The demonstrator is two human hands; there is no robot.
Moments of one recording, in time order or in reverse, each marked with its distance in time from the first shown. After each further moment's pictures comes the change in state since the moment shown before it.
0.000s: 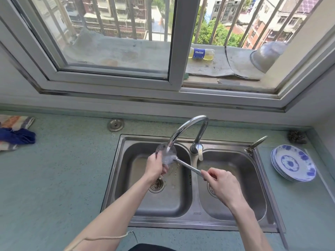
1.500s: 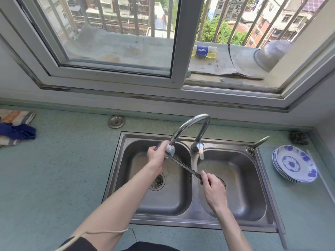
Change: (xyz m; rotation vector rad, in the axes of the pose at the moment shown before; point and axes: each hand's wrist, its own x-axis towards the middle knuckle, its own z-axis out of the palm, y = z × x) left_hand 0.023 0.019 0.017 -0.274 0.201 -0.243; right_hand 0.004 0.022 0.086 0.350 0.160 0.156
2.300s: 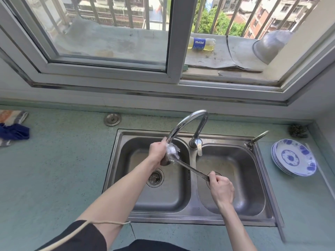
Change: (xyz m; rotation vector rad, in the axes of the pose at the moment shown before) left_hand 0.009 0.006 0.011 0.261 -0.130 0.055; right_hand 0.010 0.012 -0.012 -0.099 0.126 0.274
